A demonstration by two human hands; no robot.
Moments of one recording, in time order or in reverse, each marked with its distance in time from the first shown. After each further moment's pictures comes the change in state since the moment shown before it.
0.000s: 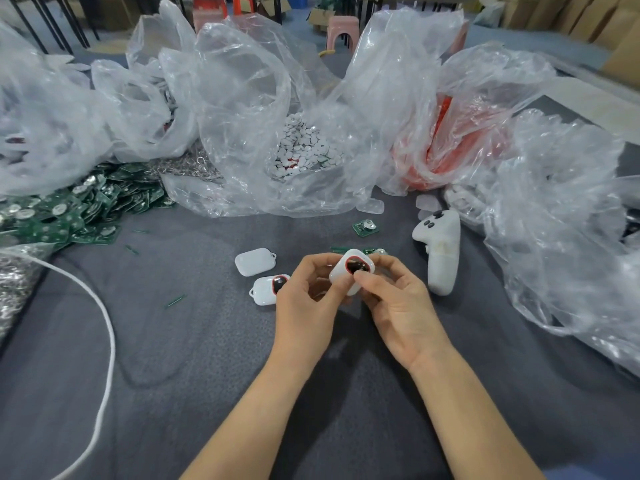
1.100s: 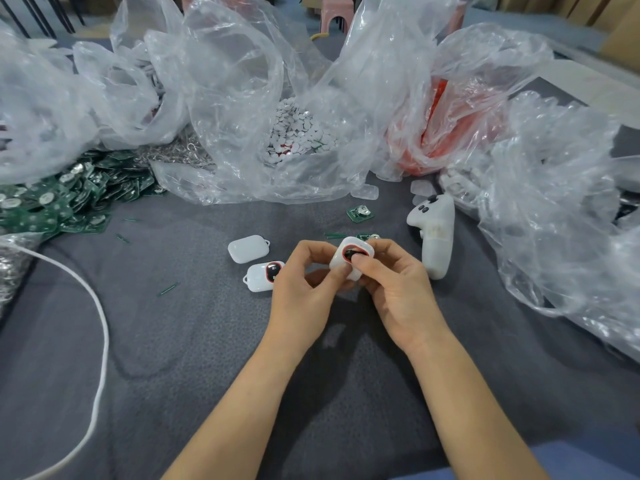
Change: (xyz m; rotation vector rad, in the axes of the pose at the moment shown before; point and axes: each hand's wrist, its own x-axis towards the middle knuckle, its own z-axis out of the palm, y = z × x) left_hand 0.002 -0.005 -0.002 -0.021 -0.089 0.015; right_hand 0.000 -0.001 -0.005 -0.170 -0.031 -0.093
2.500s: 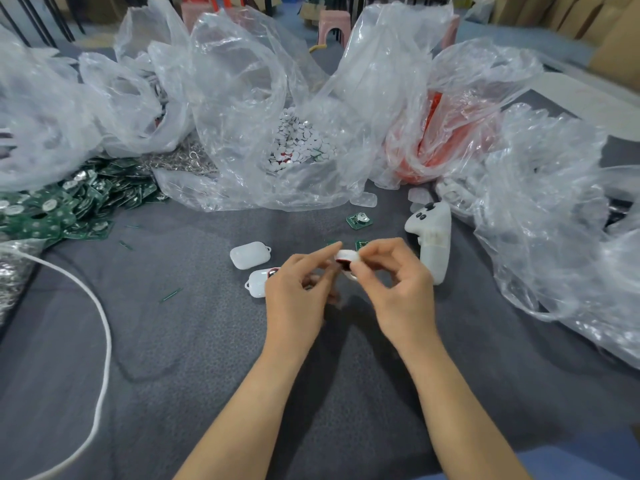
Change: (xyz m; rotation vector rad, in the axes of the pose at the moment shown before) left_hand 0.002 0.001 -0.002 0.166 0.136 0.044; right_hand -0.007 0.000 0.002 -0.580 0.108 -0.480
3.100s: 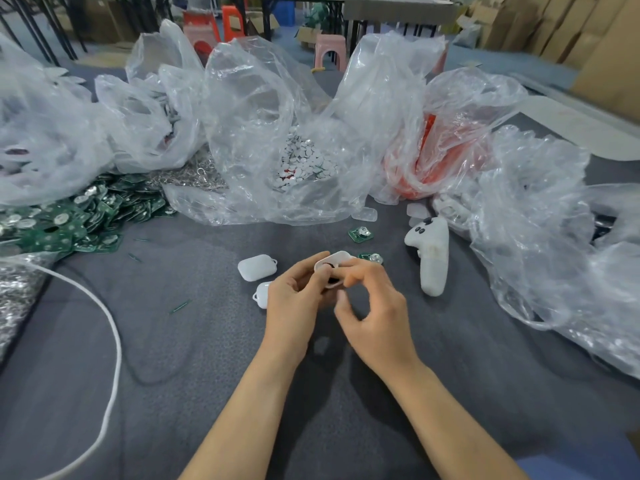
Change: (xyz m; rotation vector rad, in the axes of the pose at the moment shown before) left_hand 0.007 0.007 -0.011 -0.446 -0.078 -0.245; right_hand -0.014 0.003 0.021 -0.299 -0.056 -0.366
